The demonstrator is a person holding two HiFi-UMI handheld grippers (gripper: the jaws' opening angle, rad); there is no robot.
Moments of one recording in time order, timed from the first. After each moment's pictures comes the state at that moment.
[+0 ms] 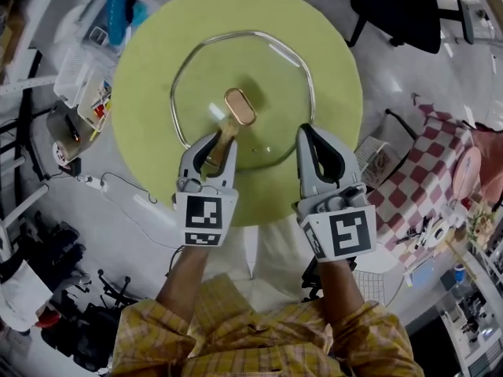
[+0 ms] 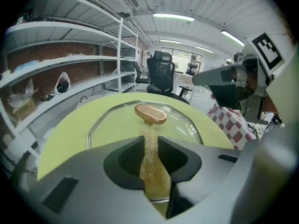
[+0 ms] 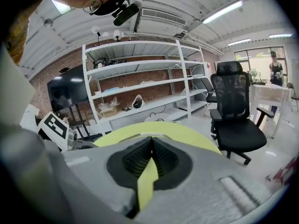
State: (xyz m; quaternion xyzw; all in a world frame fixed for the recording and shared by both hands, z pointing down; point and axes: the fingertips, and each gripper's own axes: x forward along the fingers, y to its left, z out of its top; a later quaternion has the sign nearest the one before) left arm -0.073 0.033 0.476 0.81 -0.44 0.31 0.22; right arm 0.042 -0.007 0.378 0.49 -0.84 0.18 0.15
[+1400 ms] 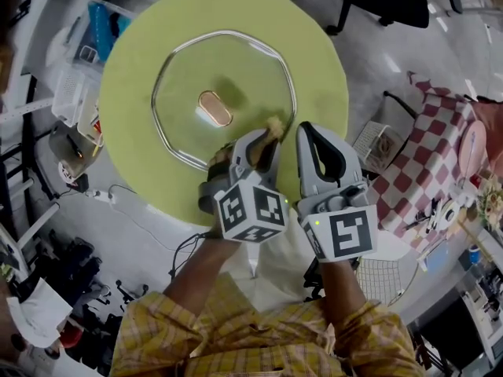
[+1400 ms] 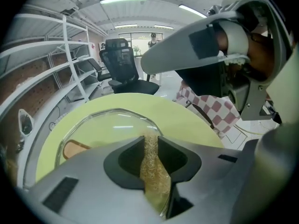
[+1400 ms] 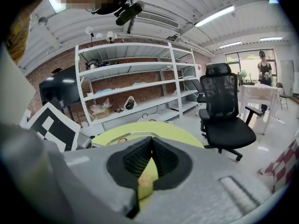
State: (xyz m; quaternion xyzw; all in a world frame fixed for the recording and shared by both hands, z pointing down) left arm 0.058 0.049 0.486 0.85 -0.27 0.44 0.13; right arm 0.088 0.003 0.380 0.53 -0.81 0.19 0.14
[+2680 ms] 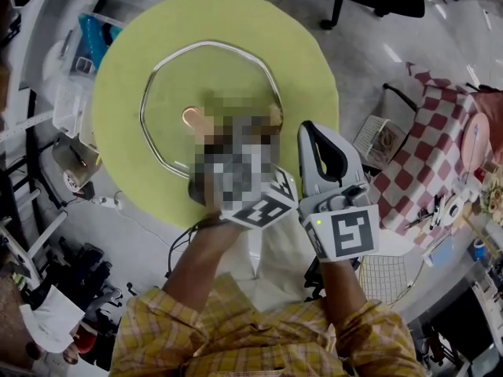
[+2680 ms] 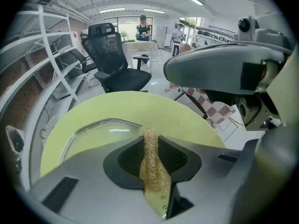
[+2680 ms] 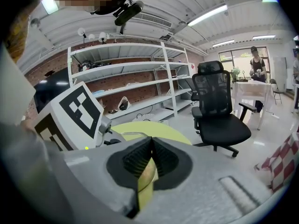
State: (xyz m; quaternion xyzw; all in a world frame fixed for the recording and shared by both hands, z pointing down) left arm 0.093 0.011 0.499 0.83 -0.18 0.52 0.13; right arm 0.130 -0.013 0.391 0.56 -0.79 0.20 0.13
